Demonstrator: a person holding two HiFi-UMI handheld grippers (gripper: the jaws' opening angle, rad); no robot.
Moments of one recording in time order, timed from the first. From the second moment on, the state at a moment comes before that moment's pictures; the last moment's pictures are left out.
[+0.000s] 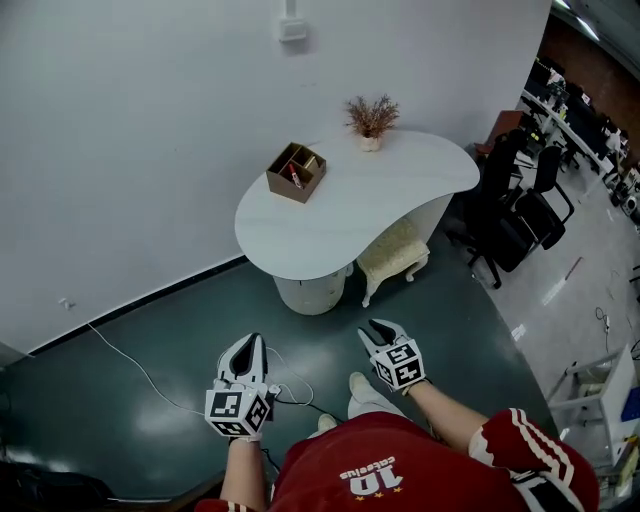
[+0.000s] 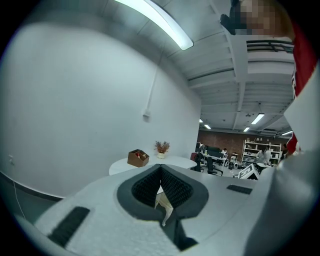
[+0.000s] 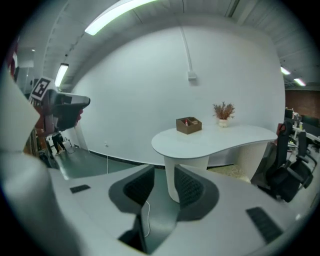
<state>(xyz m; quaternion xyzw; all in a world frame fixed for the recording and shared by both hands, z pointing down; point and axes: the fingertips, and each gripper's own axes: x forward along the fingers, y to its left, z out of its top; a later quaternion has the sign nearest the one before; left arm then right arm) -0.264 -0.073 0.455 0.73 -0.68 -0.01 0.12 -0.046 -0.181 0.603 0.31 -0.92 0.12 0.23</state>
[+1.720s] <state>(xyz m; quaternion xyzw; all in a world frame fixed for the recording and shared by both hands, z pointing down) -0.219 -0.024 0.304 0.81 -0.58 -0.07 -0.02 -0.019 -0.109 0.318 0.36 -0.93 0.00 0.02</state>
